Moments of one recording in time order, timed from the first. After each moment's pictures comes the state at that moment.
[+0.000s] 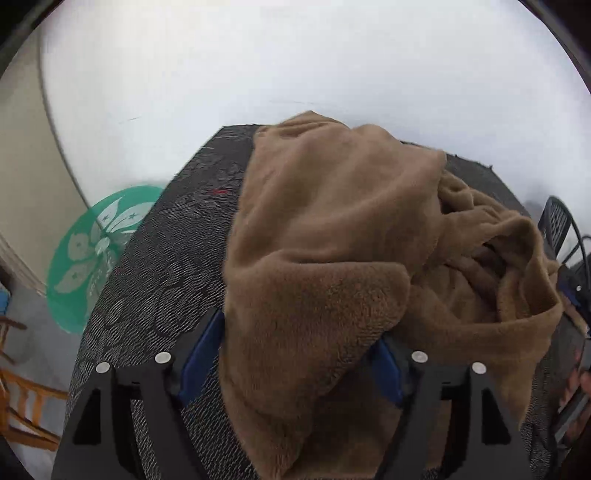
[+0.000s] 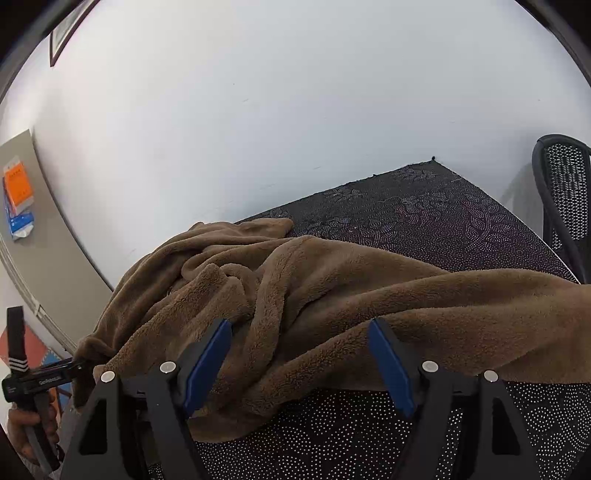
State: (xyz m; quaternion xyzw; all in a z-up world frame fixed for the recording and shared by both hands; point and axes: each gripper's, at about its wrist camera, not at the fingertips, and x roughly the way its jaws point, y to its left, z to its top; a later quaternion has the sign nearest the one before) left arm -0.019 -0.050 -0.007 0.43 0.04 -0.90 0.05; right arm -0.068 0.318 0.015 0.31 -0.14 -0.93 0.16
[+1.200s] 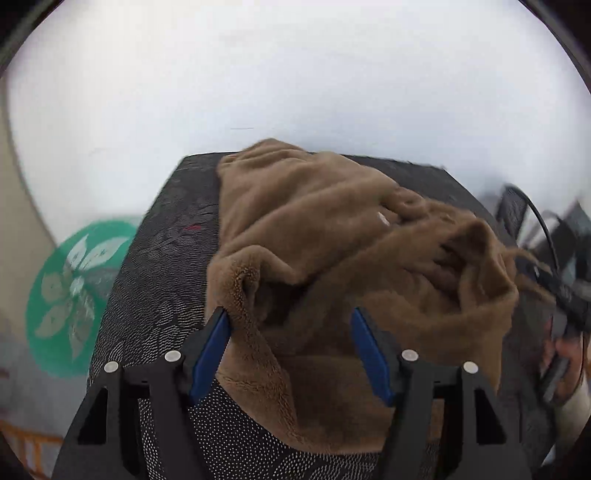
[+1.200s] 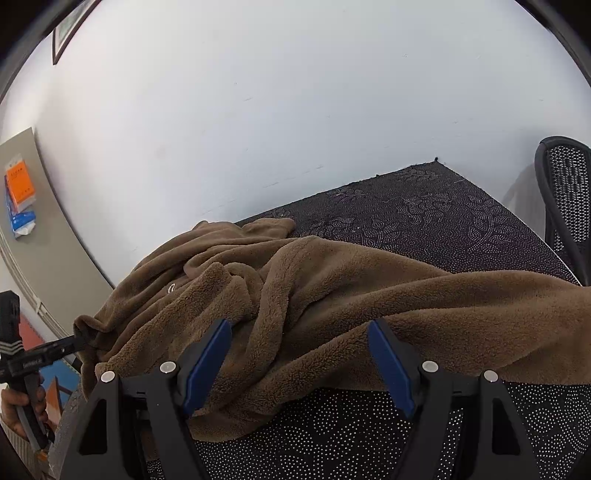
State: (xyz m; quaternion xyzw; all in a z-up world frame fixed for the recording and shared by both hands) left arm 0.016 -0.067 0.022 0.40 0.02 -0.92 -0.07; right arm -0.068 0.317 0.014 0.31 -0.14 -0.93 0.17
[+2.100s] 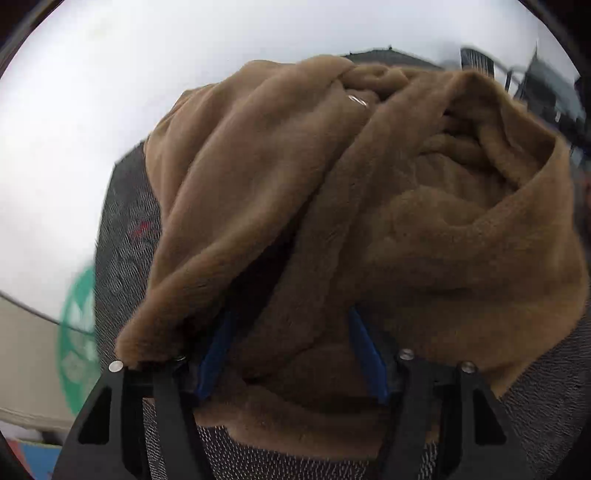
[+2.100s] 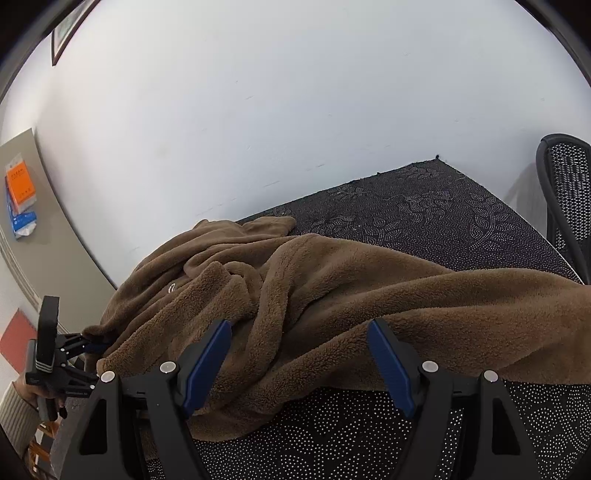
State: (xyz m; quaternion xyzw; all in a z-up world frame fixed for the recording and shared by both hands) left arm -0.039 -0.059 -0.039 0.49 -0.18 -0.84 -0.14; right arm -0.070 0.317 0.013 0.31 -0.14 -0.92 0.17
